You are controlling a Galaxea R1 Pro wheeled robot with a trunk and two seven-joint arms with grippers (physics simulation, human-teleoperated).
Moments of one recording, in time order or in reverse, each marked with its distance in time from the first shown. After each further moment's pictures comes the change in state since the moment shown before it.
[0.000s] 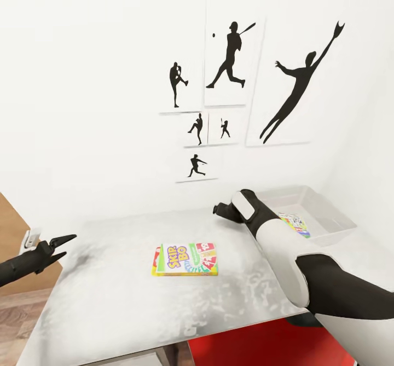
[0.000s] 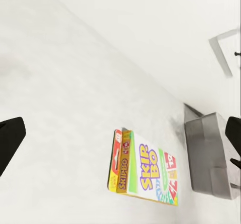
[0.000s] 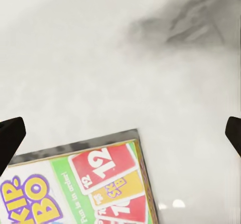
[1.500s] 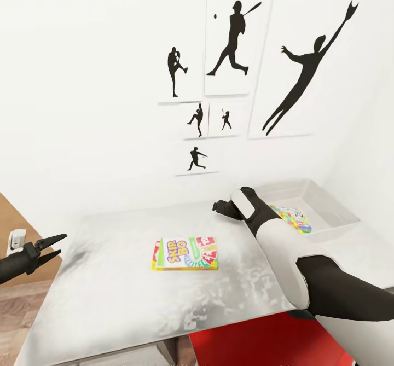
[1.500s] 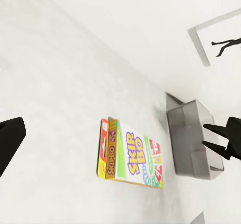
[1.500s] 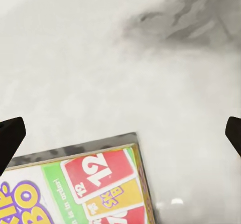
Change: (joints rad) left arm 0.043 0.061 0.006 0.001 -0.001 0.007 -0.199; right arm 0.006 0.000 0.014 -0.044 0.000 0.007 0.005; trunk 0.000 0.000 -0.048
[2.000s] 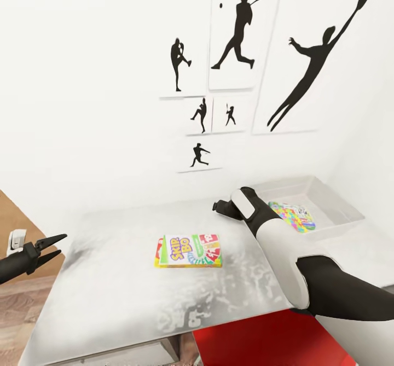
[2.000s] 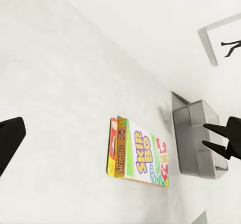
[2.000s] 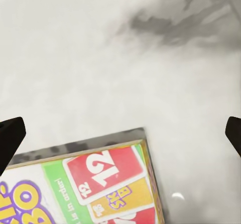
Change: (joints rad) left arm 0.000 0.000 0.000 0.000 0.000 0.000 -0.001; right arm 0.000 0.000 0.000 0.000 0.000 0.000 0.000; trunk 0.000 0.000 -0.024
